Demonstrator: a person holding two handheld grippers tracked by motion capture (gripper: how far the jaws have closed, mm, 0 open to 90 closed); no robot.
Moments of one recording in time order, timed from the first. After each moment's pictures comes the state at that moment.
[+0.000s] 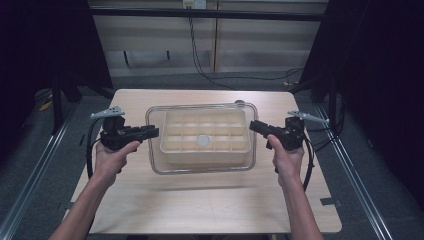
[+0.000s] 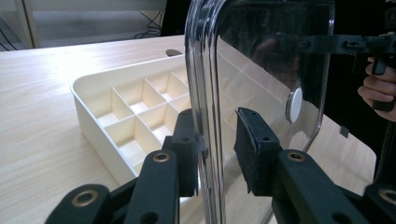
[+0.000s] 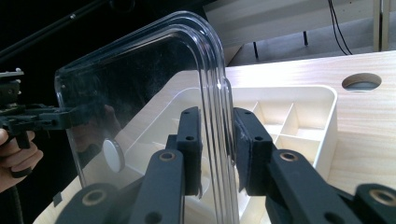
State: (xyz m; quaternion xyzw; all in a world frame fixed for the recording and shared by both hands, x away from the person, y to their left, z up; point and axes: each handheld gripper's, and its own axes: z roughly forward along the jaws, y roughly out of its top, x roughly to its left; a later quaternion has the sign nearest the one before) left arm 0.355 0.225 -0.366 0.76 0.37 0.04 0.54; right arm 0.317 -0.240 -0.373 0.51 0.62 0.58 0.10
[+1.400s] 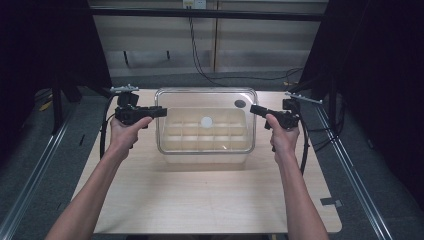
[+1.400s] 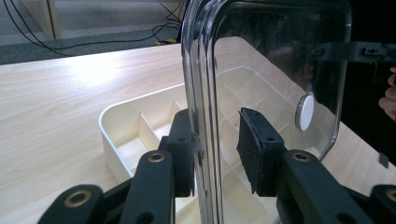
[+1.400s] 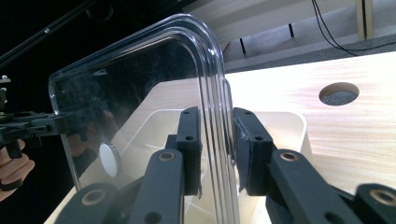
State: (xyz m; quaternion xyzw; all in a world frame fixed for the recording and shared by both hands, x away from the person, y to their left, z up) left arm 0.426 0.202 -0.361 0.76 0.40 0.05 0.51; right arm 0.383 -0.253 -0.379 0.55 0.60 0.57 0.08
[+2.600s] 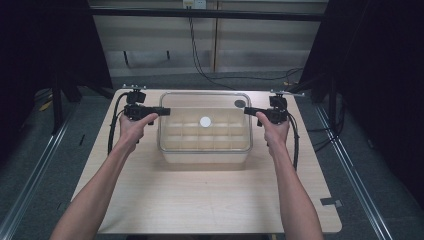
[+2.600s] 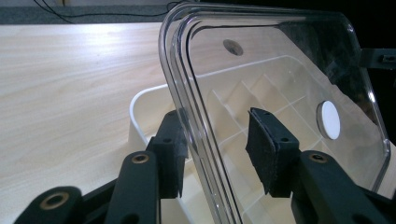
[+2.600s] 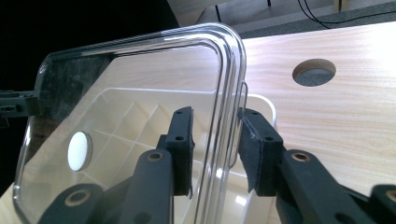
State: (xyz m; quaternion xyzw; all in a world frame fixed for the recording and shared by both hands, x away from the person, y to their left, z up) left arm 0.473 0.197 -0.403 0.75 0.45 0.02 0.48; right arm 0.429 -0.243 -0.408 0.57 0.65 0.50 0.09
